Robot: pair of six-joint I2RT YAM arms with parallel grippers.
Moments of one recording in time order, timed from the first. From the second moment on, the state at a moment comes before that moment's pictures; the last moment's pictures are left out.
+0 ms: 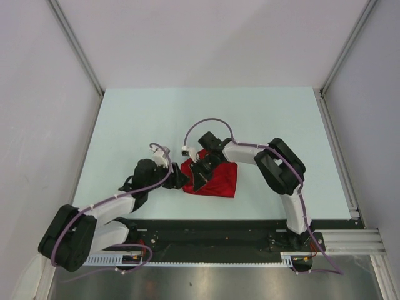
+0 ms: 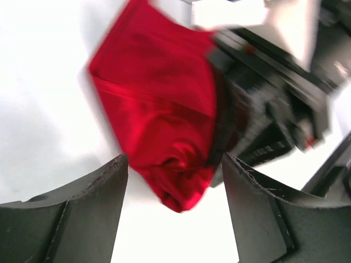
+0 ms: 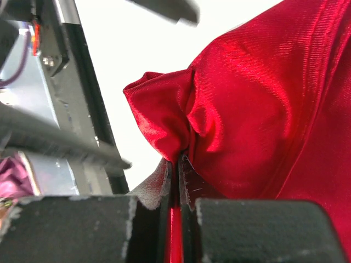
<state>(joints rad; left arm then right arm) -0.43 1.12 0.26 0.36 0.32 -0.46 0.78 2.09 1.36 -0.44 -0.83 -0.06</state>
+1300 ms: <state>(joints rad) -0.58 1.21 0.25 0.45 0.29 -0.31 0.68 2.26 1.44 -0.48 -1.11 0.06</state>
